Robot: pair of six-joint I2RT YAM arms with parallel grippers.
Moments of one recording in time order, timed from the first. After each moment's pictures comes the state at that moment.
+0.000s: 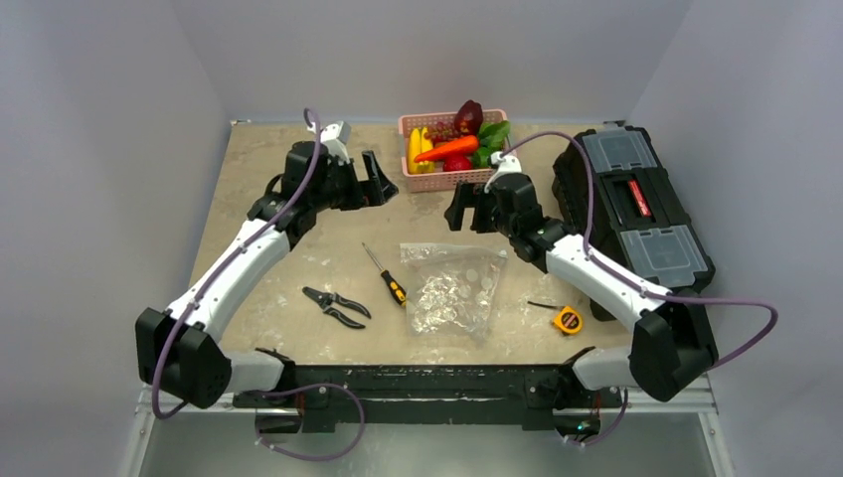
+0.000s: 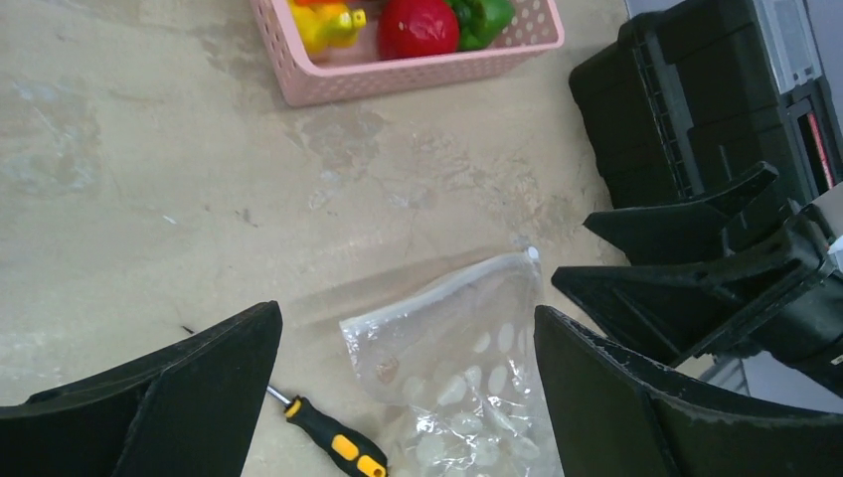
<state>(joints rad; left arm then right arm) -0.37 1.27 1.13 -0.31 0.18 -0.49 0.54 1.35 0.97 -0.11 0.09 0.43</state>
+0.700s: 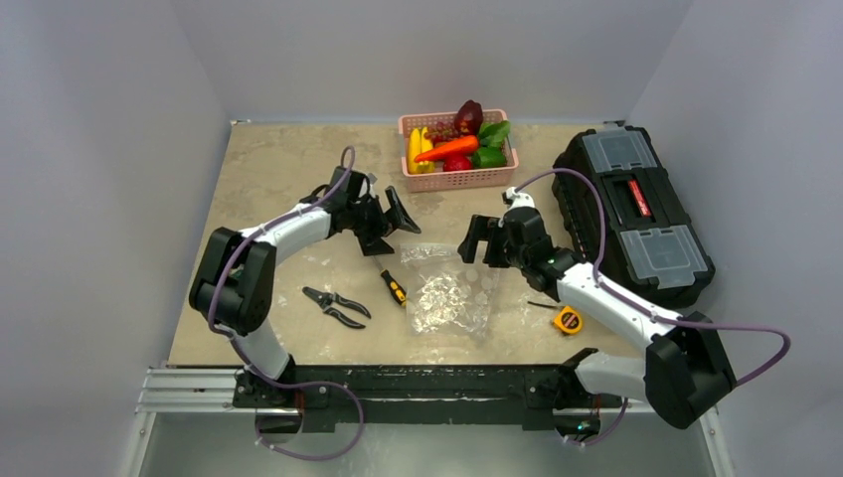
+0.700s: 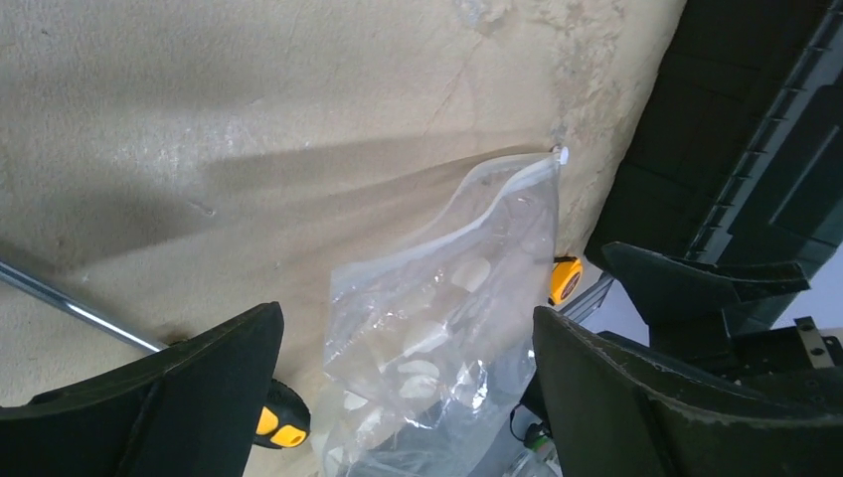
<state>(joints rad) -0.38 1.69 1.07 -0.28 0.49 -0.88 0.54 1.20 0.70 -0.15 0.05 0.56</state>
